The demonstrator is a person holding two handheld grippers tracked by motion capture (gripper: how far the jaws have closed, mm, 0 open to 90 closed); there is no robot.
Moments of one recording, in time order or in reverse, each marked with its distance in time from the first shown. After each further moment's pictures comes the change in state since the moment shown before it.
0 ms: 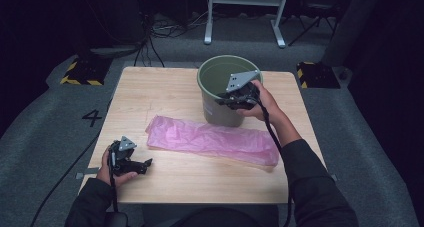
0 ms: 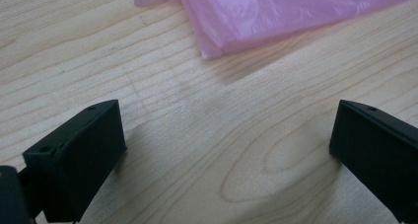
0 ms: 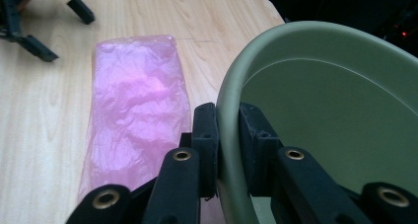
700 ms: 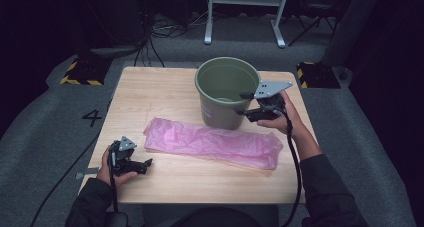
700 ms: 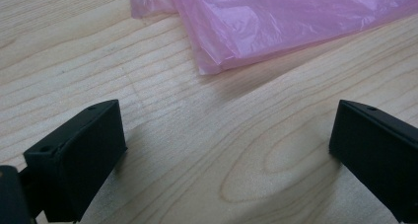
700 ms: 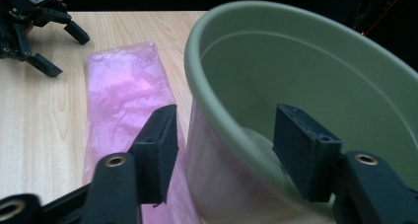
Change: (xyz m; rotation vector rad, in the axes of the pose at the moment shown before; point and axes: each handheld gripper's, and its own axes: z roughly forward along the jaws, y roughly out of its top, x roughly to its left) left arm 0.000 0.000 0.000 -0.001 0.001 -0.003; right arm 0.015 -0.042 -0.055 -0.105 -0.097 0.119
